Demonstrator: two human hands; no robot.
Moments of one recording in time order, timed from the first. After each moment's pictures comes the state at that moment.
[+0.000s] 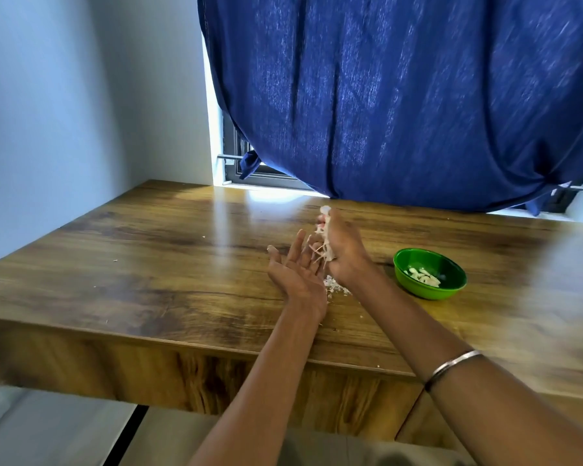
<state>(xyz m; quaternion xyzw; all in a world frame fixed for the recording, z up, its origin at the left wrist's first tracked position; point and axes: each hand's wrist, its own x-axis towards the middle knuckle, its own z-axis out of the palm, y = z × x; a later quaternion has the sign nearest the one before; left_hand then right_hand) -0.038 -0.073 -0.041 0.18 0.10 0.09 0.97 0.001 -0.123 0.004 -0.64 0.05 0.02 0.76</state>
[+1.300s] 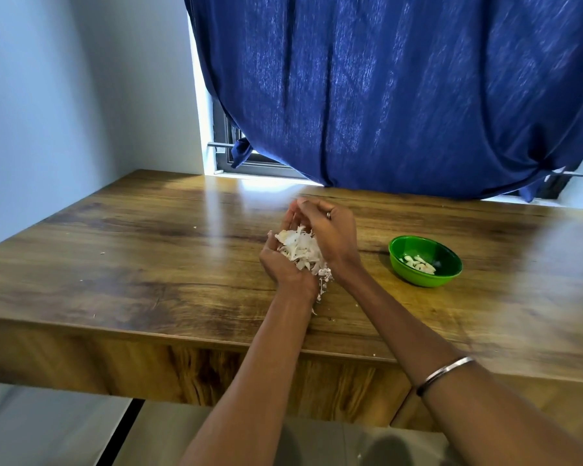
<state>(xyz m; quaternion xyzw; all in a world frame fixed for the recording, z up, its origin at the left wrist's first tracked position) -0.027 -0.068 -0.036 0.02 0.00 0.07 1.00 -0.013 -0.122 -0.009 -0.70 -0.16 -0.17 0.67</state>
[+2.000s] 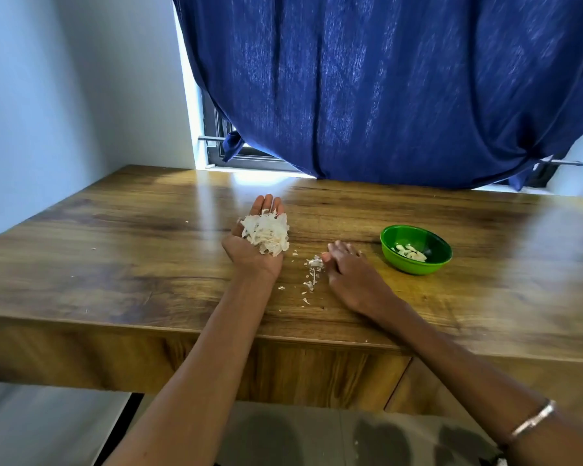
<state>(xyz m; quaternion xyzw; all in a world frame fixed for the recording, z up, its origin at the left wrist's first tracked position) -0.023 -0.023 -0.027 -0.01 0.01 0.07 1.00 -0.045 -0.189 -0.054 -0.97 -0.14 0.00 0.22</state>
